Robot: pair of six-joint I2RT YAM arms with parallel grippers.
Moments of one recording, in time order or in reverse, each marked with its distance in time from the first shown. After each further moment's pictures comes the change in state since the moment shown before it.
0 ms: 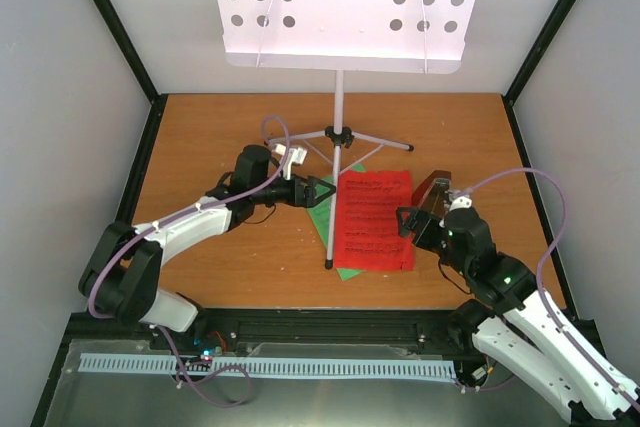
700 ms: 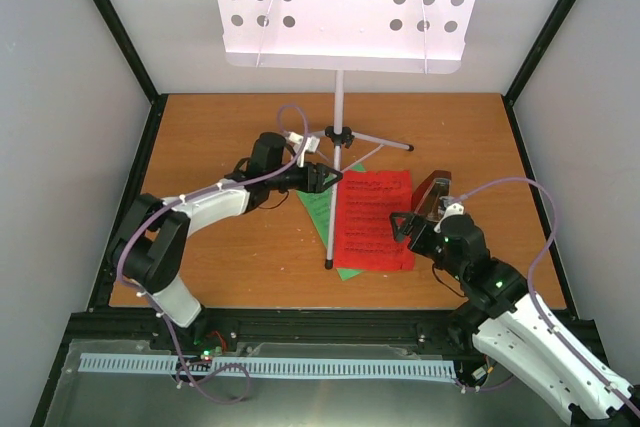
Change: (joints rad) left arm -0.001 0.187 0.145 0.040 -0.016 0.050; right arm 0.000 -0.060 -0.109 0.095 -0.054 0.071
